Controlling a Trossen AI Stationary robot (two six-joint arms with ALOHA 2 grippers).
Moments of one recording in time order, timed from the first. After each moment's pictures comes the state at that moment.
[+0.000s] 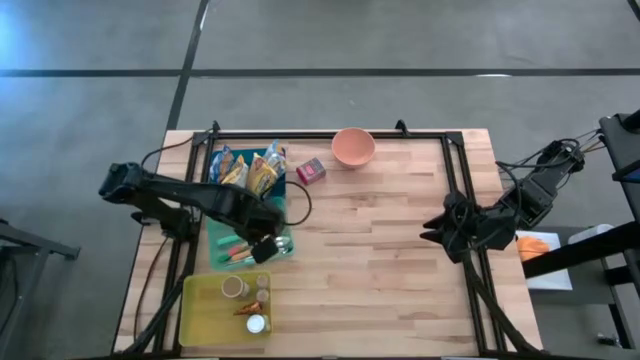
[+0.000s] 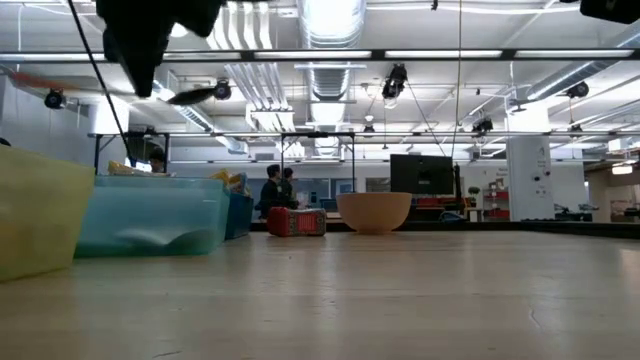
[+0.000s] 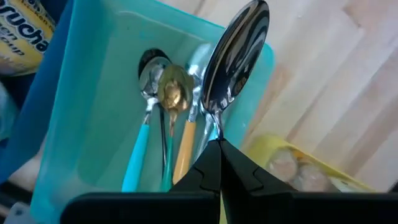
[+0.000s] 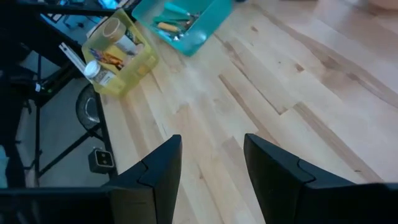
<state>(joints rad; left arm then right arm) -0.20 1.49 1.33 -1.29 -0.04 -0.78 0.70 0.83 1.03 -1.01 0.54 1.20</state>
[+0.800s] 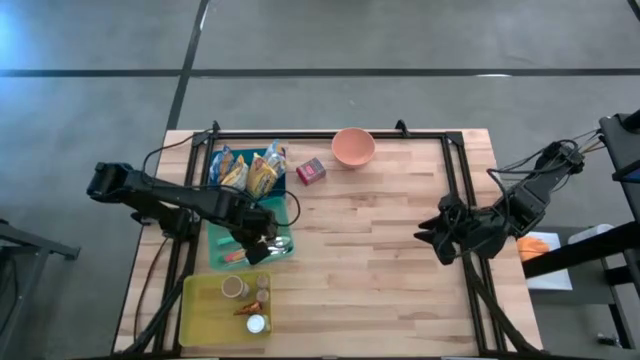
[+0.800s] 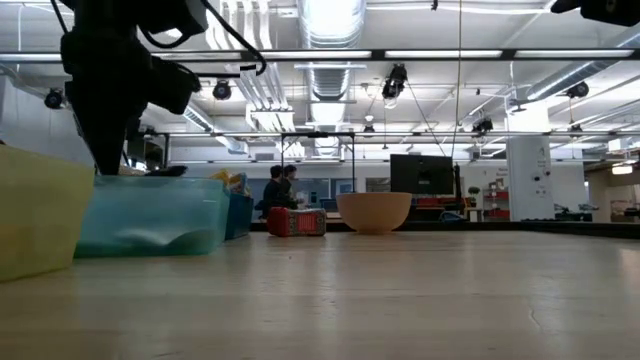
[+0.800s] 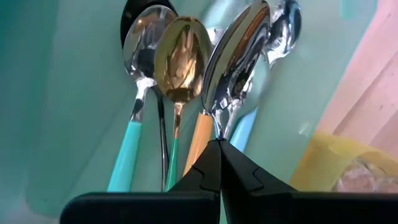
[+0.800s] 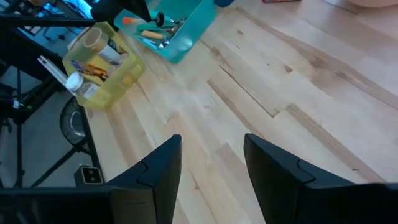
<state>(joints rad) -0.14 1.36 0.87 -0.93 0.07 -0.73 0.70 0.90 1.03 -1.01 0.60 1.28</state>
